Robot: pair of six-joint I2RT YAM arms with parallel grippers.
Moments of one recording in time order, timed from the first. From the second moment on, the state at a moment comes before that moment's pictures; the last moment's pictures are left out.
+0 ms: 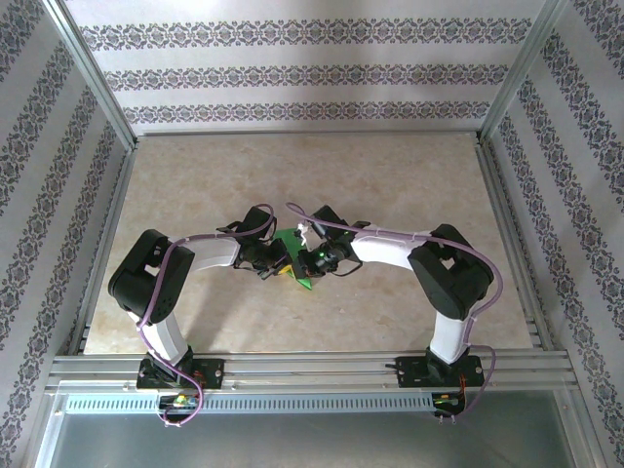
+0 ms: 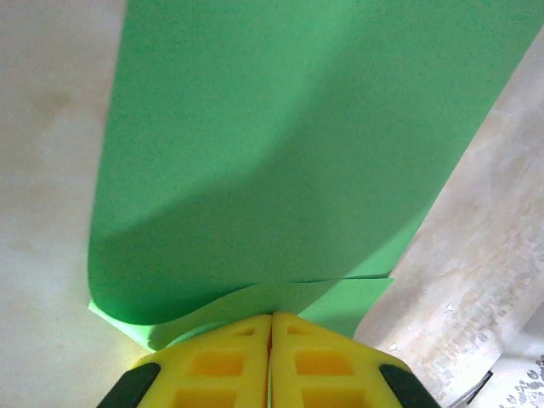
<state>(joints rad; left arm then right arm) -0.48 1.75 0.86 -0.20 0.43 -1.08 0.72 1.84 1.06 -0.33 -0.57 0.48</state>
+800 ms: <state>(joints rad) -0.48 1.75 0.86 -0.20 0.43 -1.08 0.72 1.89 1.06 -0.36 -0.55 0.47</state>
